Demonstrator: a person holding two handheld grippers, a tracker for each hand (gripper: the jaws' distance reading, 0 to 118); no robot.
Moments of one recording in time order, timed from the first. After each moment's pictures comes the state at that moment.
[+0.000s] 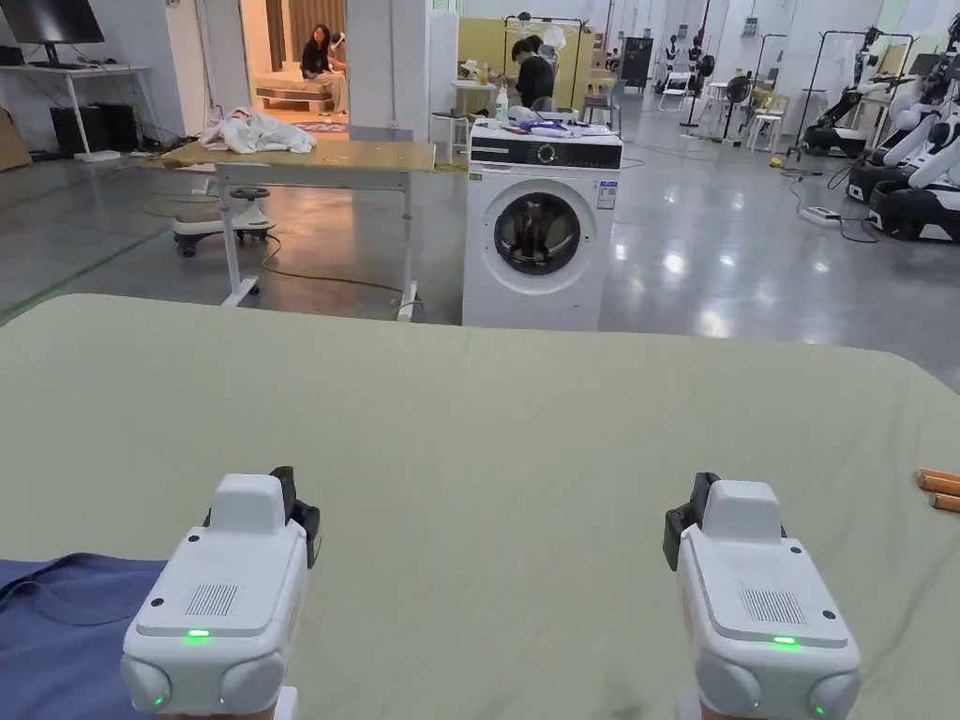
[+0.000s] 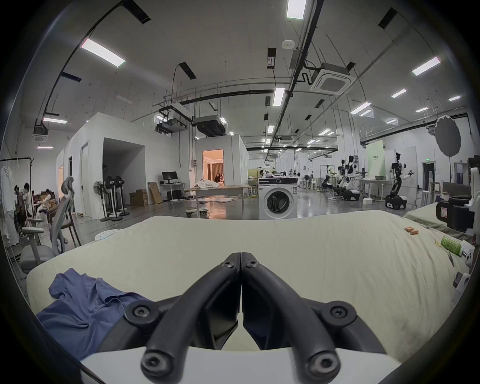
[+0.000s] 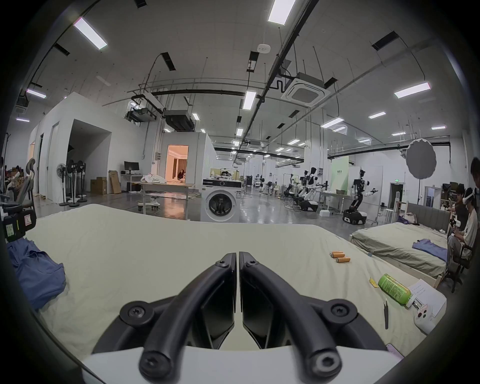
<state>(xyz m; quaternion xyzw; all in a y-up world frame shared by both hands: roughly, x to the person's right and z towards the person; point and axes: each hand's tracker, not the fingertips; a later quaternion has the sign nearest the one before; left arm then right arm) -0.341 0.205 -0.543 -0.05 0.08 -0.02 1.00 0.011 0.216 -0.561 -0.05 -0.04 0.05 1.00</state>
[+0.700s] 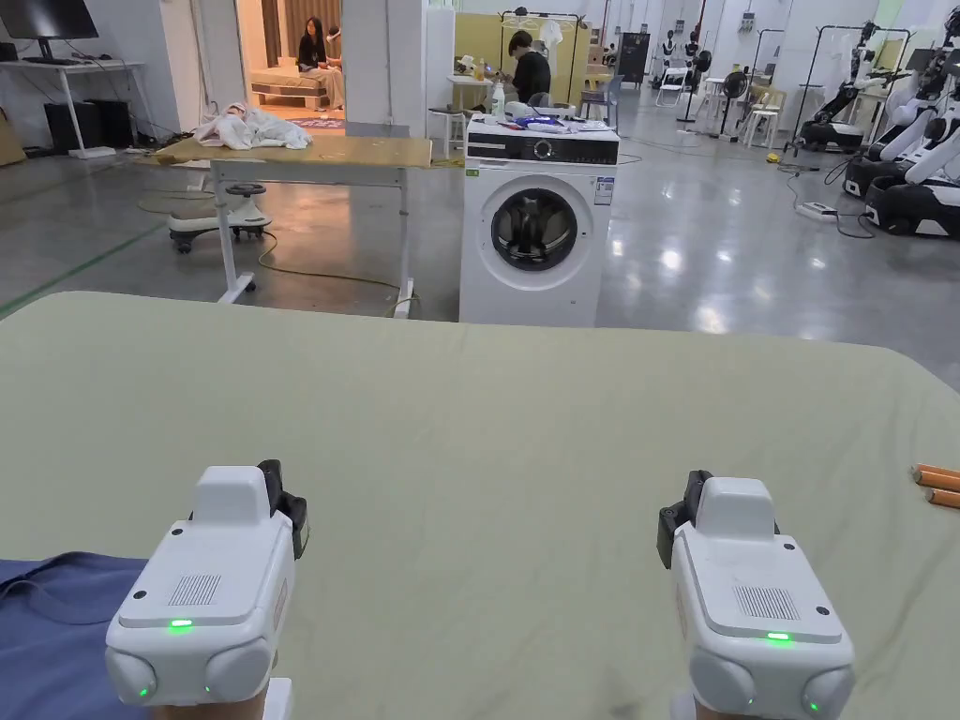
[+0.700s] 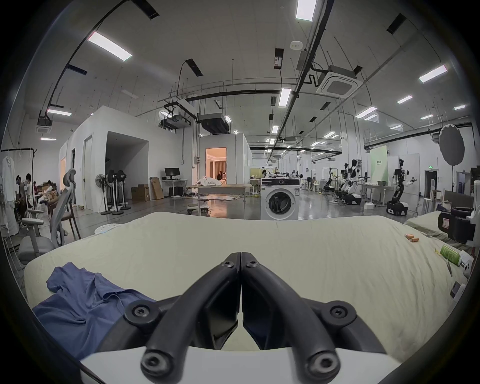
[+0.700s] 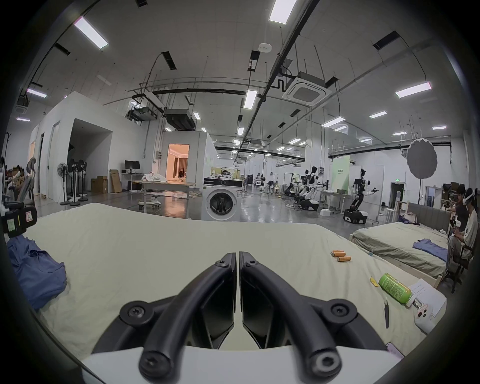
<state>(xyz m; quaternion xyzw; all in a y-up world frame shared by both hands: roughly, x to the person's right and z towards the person) -0.348 0.207 -0.547 -0.05 0.09 0.00 0.99 0.009 0.216 -0.561 -0.05 -0.04 0.05 1.00</state>
